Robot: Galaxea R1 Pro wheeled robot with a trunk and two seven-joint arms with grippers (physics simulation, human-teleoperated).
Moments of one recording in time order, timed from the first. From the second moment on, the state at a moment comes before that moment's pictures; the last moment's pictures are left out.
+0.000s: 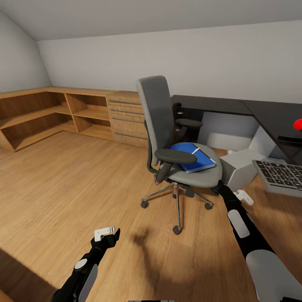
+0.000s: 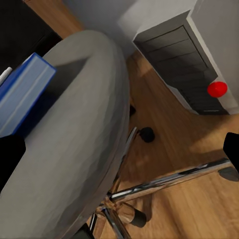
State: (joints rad) left arm -0.36 -0.06 0.05 -0.82 0.17 -0.04 -0.09; right arm -0.70 -0.12 -0.17 -0.78 -0.79 -0.11 -0.03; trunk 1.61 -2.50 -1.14
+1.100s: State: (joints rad) left arm -0.36 -0.06 0.05 -0.81 0.17 -0.04 -0.09; right arm -0.70 -0.12 -0.19 -0.78 -0.80 -0.11 -0.03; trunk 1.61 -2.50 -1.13
